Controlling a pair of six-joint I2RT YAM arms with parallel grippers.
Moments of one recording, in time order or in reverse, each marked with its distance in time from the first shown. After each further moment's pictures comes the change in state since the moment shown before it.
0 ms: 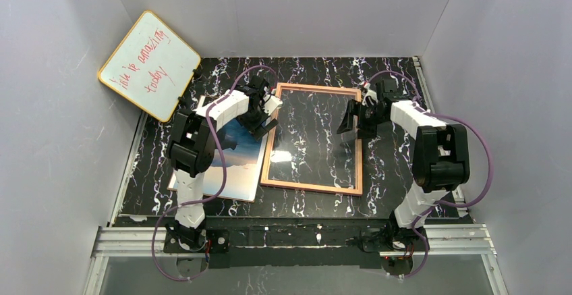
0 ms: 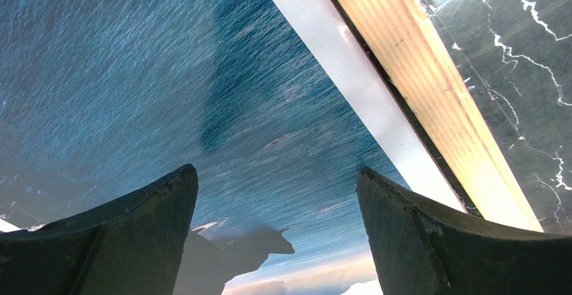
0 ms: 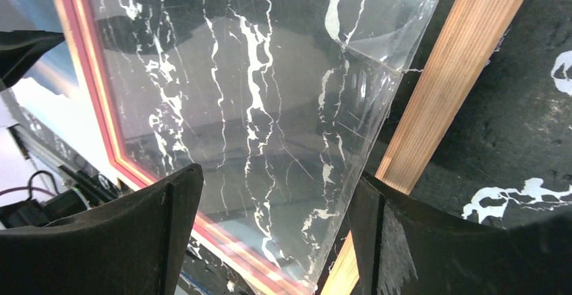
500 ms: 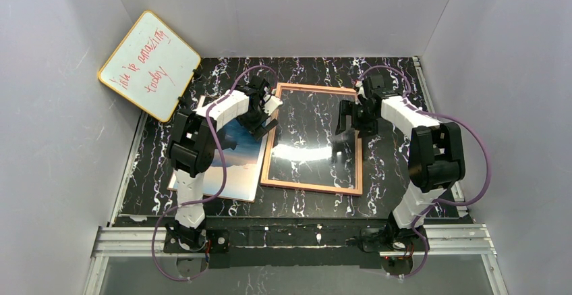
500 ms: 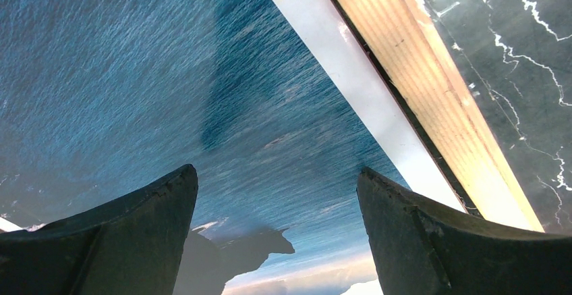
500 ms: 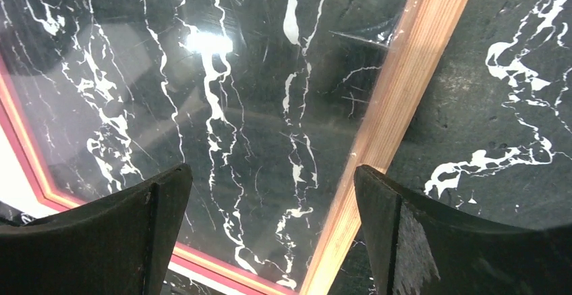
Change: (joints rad) left arm 0.000 0.000 0.000 0.000 -0.004 0.000; right arm 0.103 0.011 0.080 -0.099 0.281 -0.002
